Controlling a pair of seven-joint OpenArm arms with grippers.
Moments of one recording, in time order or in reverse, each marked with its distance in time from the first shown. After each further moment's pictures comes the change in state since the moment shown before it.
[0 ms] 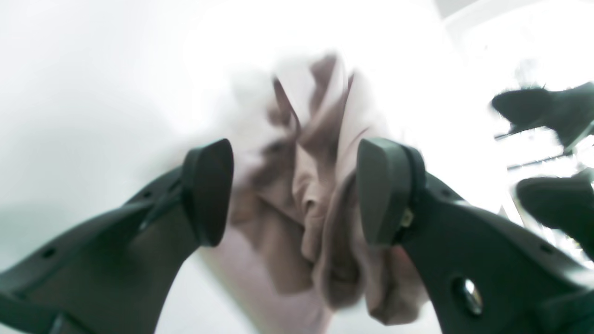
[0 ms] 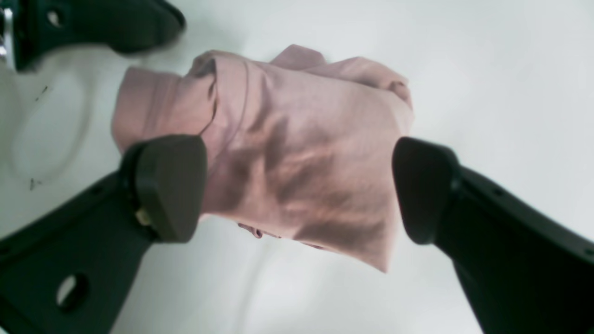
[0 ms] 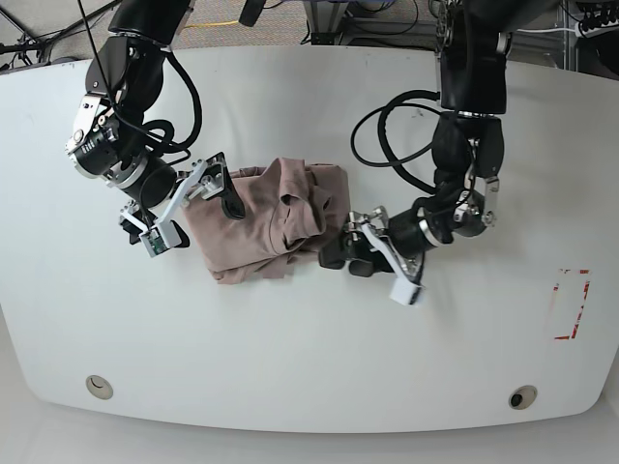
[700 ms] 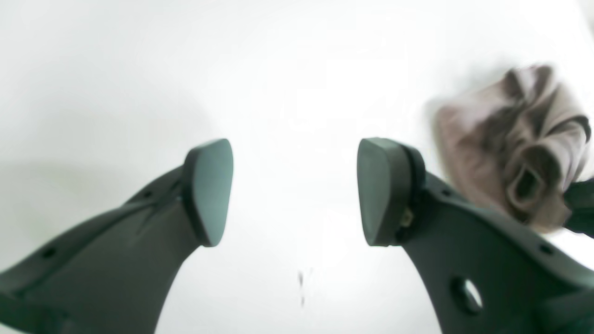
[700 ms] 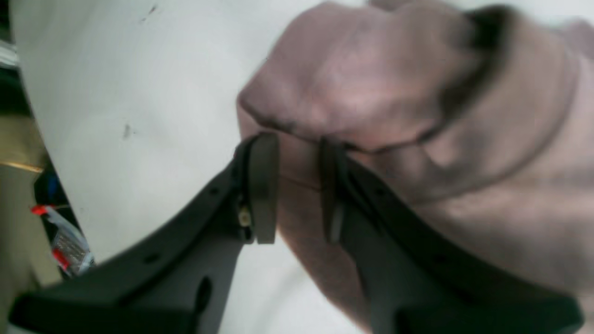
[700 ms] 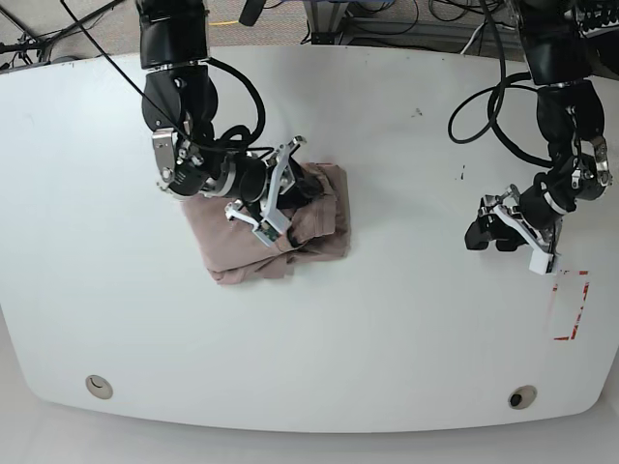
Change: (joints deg) left arm 10.3 -17.1 -16.8 7.4 0.8 0.3 3.5; right arm 6.5 -0.4 -26.3 -22.1 -0.9 -0.1 8.5
